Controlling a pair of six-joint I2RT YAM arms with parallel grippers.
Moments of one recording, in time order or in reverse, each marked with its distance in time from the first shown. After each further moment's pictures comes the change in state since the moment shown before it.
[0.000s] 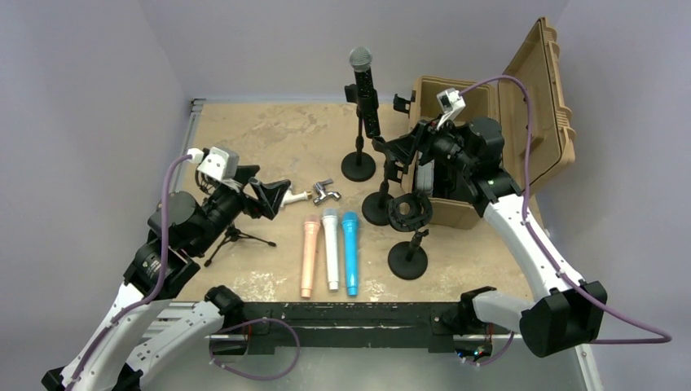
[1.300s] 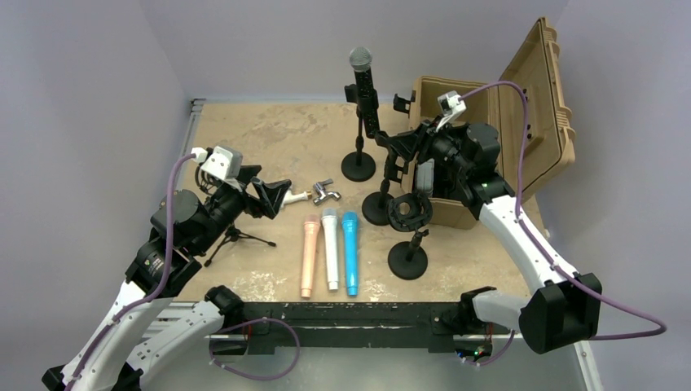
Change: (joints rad) left arm -0.005 0.014 -0.002 0.000 0.002 0.017; right arm -0.006 0.031 -0.090 0.152 0.057 -0.047
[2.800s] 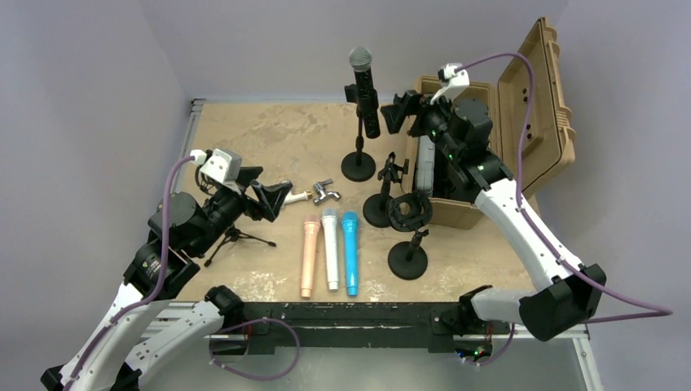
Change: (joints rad) left arm -0.014 -0.013 0.000 0.000 0.015 0.000; right arm 0.130 0.053 0.245 -0.186 0.405 -0.037
